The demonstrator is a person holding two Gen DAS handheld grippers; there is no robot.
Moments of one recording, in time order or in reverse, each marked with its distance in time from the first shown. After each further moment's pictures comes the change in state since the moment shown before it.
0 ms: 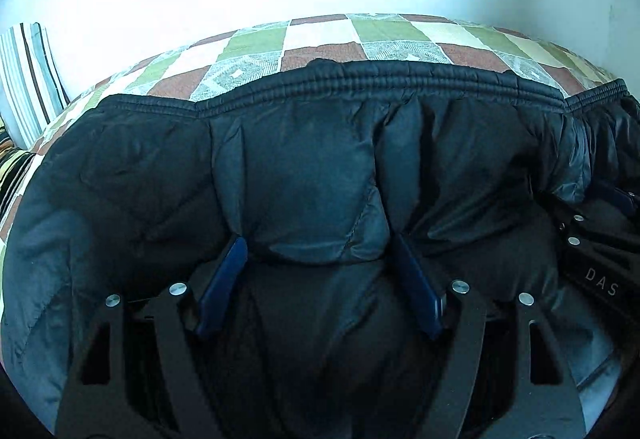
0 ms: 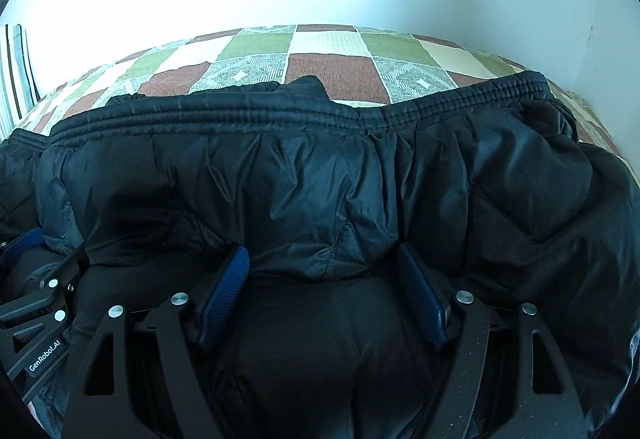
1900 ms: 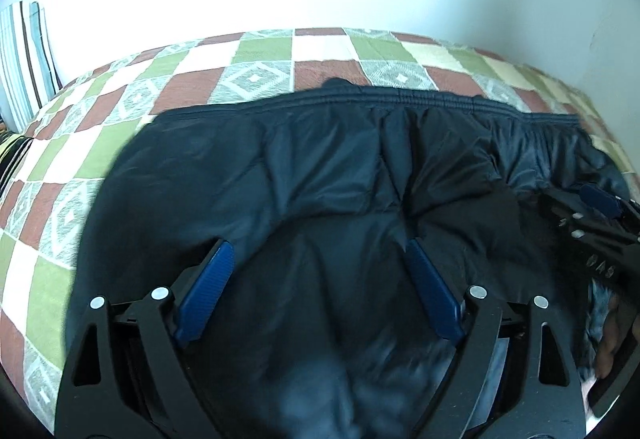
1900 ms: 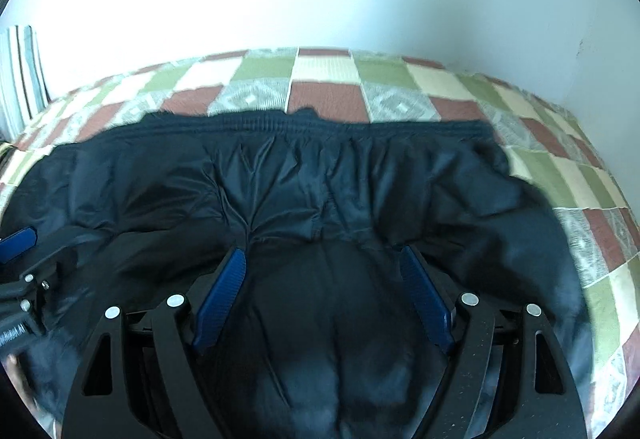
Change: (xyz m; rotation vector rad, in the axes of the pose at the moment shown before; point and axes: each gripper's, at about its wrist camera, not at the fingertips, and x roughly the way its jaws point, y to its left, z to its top) left arm -0.062 0.056 -0.010 -0.036 0.010 -0.142; right arm -0.066 -0.011 -0.004 -0.015 -0.035 0.005
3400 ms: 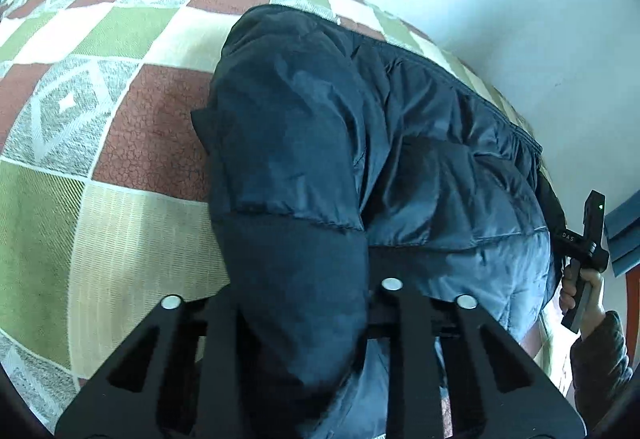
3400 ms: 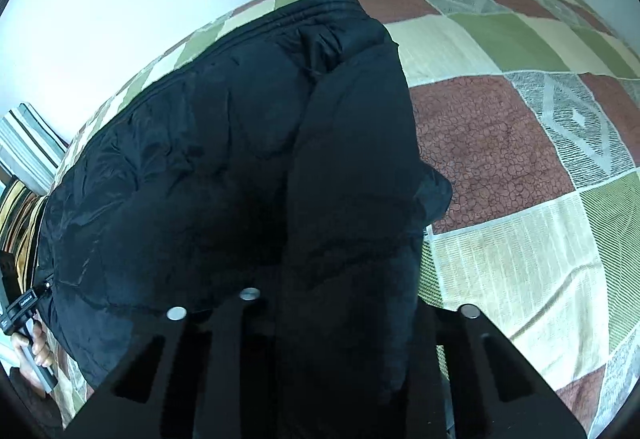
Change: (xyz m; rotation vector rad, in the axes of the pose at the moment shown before) left arm 0.003 0.137 -0.042 -0.180 0.161 -0.377; right arm 0.024 -0.130 -0.040 0.265 0.237 0.218
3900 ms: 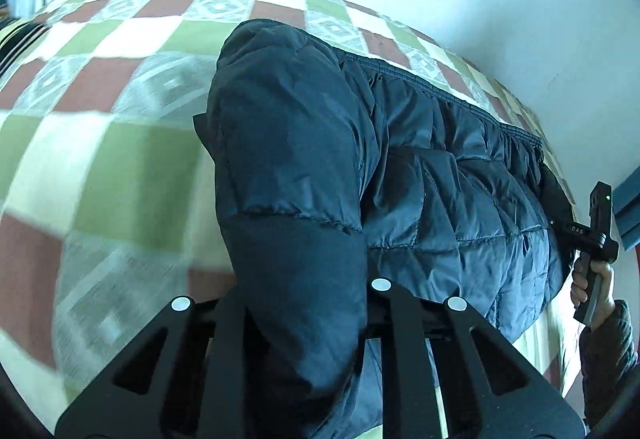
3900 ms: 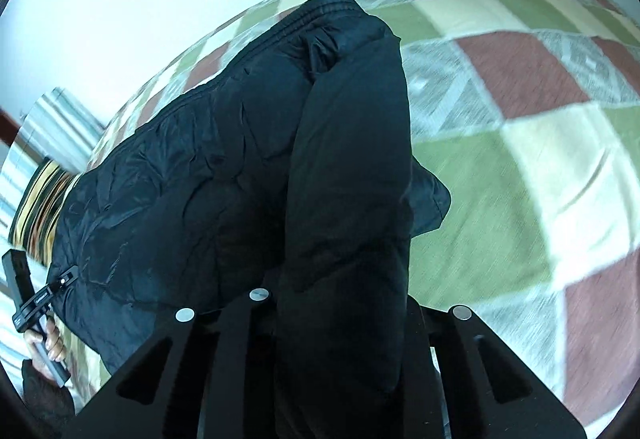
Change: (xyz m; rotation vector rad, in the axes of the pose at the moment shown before) left arm -0.095 0.056 -0.046 0.016 -0.022 0.083; right arm -0.029 0.045 -0.075 -0.017 0.049 0.138
